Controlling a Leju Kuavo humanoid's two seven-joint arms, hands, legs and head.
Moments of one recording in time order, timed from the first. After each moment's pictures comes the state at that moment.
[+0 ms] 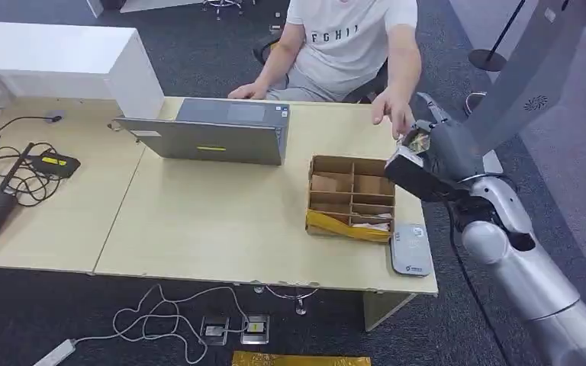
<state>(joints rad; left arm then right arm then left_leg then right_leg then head) -0.18 0.21 -1.45 -0.17 1.19 0.14 0.09 -0.63 -0.47 0.59 -1.45 0.59 -0.09 0.07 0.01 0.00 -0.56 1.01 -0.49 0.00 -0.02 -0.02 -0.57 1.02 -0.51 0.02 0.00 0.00</state>
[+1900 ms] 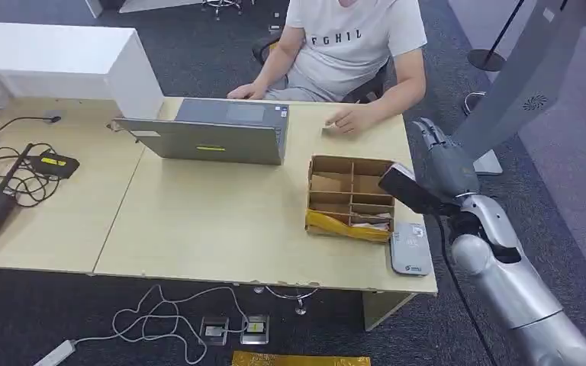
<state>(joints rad) -0.18 0.21 -1.46 -0.17 1.19 0.14 0.09 -0.56 -0.42 0.53 -1.37 0.67 -0.08 0.11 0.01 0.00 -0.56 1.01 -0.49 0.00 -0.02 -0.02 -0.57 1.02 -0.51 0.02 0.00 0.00</state>
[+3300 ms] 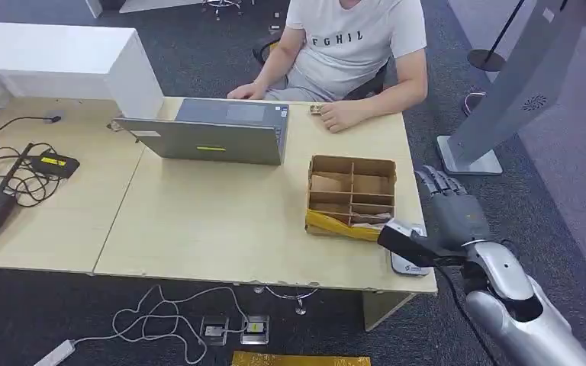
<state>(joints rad) -0.18 0.20 -1.46 -0.17 1.22 0.16 0.10 -0.31 -0.55 0.54 -1.63 0.85 0.00 0.26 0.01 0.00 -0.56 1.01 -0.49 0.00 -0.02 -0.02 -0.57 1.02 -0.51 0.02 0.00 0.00</state>
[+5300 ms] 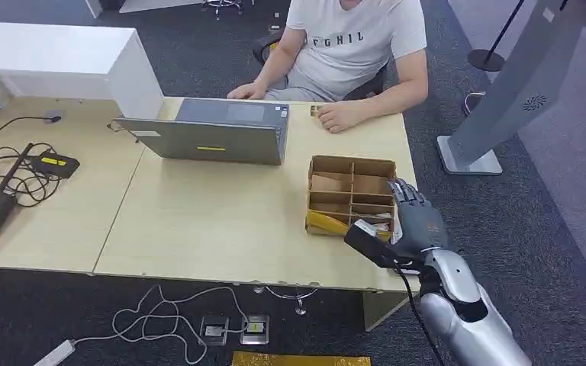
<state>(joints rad) -0.18 0.20 -1.46 -0.17 1.21 0.14 0.10 -0.30 -0.31 0.52 -1.50 0.94 0.00 0.29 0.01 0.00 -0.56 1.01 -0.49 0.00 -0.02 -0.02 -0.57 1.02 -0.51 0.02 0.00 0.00</state>
